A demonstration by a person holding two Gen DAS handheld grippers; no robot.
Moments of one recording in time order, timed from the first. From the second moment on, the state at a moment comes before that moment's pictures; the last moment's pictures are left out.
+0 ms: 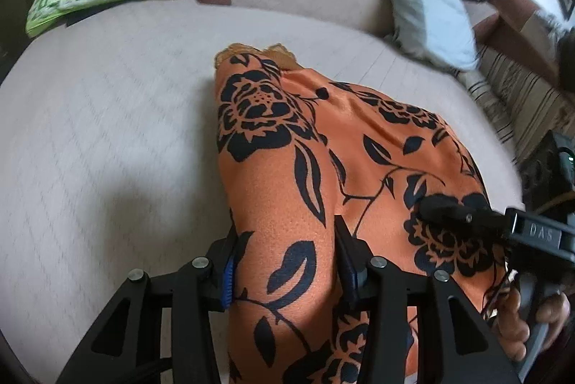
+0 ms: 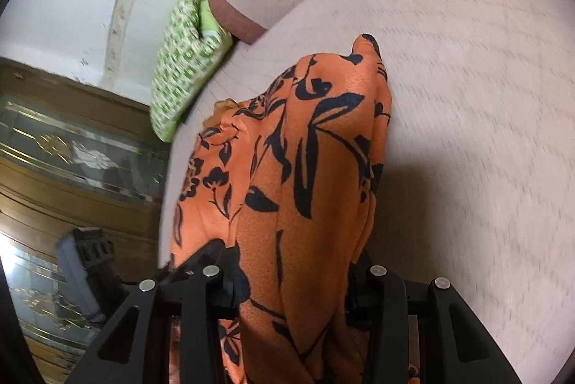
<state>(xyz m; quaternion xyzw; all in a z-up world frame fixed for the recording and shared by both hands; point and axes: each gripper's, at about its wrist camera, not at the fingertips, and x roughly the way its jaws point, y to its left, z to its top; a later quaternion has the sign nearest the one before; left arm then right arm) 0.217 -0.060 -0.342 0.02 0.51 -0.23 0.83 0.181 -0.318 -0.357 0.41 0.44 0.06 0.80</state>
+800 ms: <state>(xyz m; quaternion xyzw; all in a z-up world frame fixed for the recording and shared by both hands) 0.071 -0.014 -0.177 0.08 0.30 -0.07 0.95 0.046 -0.259 -0.172 0.22 0.31 0.01 0.92</state>
